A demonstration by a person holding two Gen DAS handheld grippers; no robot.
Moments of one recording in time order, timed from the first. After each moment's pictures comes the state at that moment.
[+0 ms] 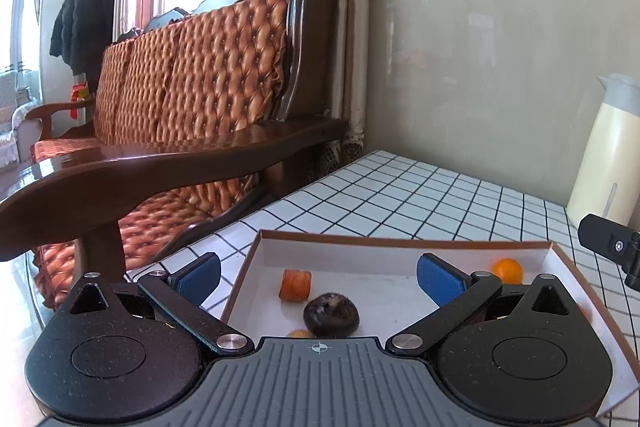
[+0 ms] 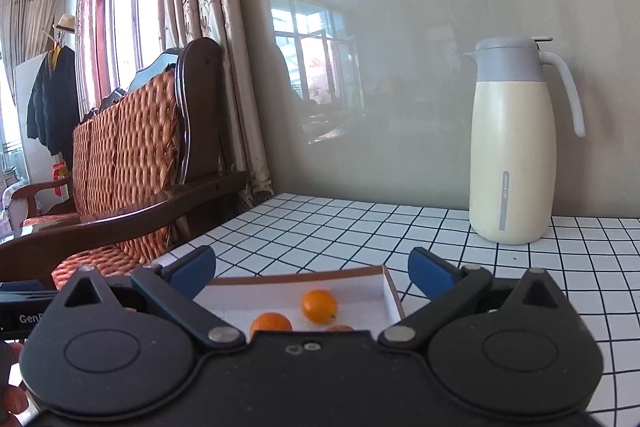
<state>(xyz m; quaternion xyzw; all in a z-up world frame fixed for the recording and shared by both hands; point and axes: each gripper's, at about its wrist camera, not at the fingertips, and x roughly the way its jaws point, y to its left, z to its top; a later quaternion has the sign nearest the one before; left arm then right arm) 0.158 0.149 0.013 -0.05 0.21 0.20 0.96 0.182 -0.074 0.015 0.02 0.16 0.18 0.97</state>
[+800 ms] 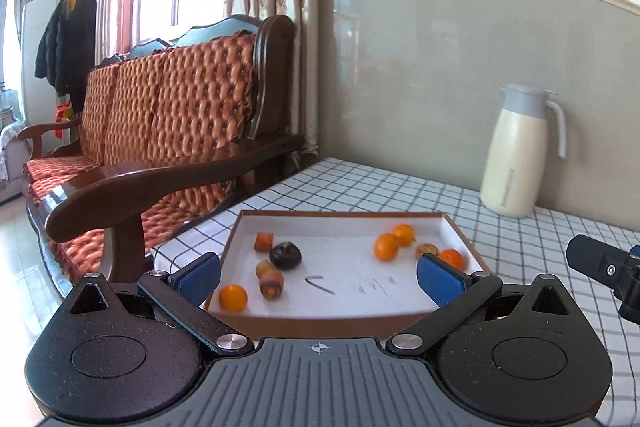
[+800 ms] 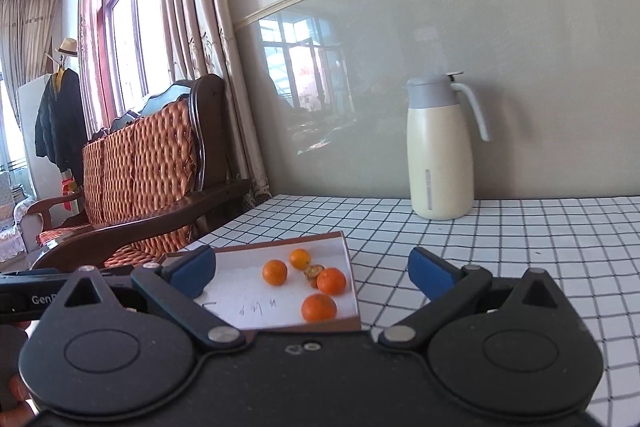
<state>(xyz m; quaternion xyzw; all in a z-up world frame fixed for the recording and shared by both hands) 0.002 0.072 0.073 -0.03 0.20 0.15 0.97 0.015 -0.154 0.061 0.05 0.15 0.16 0.97</state>
